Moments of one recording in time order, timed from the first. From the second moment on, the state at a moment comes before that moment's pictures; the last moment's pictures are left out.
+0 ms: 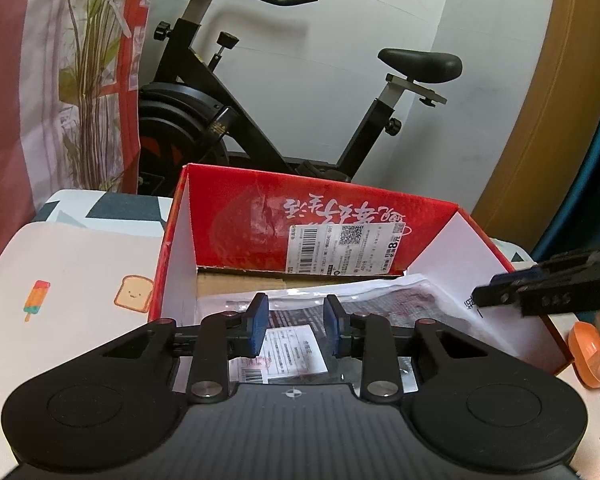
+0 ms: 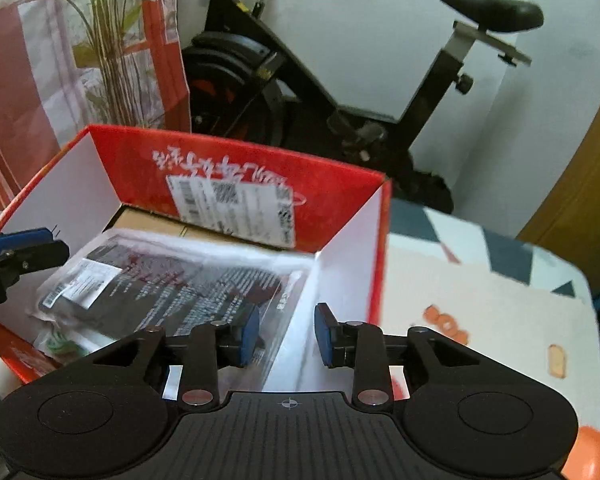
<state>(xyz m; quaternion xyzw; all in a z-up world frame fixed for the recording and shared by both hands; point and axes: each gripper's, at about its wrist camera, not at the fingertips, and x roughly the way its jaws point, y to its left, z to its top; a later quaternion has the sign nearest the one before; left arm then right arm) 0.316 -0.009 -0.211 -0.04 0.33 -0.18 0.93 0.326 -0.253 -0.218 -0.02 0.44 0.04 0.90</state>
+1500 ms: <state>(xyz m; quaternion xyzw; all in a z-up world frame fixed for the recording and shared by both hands) 0.204 0.017 -0.184 -0.01 0.34 -0.20 0.92 0.175 -0.249 -0.209 0.07 0.26 0.10 0.96</state>
